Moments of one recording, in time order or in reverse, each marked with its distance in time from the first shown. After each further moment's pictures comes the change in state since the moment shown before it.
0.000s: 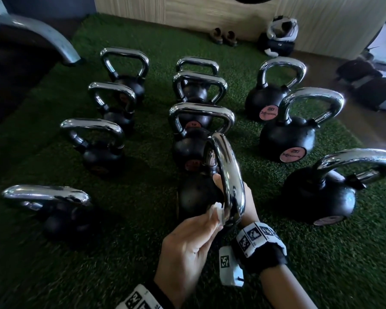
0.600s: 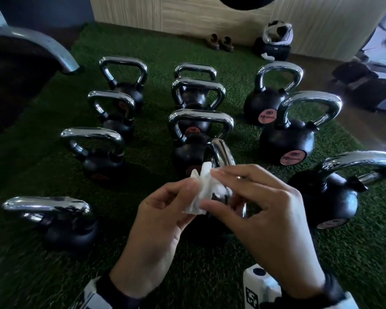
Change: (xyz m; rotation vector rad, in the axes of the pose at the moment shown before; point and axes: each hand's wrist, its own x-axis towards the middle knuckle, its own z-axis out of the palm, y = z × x) left_hand 0.071 0.054 -0.058 -0.928 0.107 -0.775; right_hand -0.062 -0.118 -0.035 -0.207 0.104 -0.549
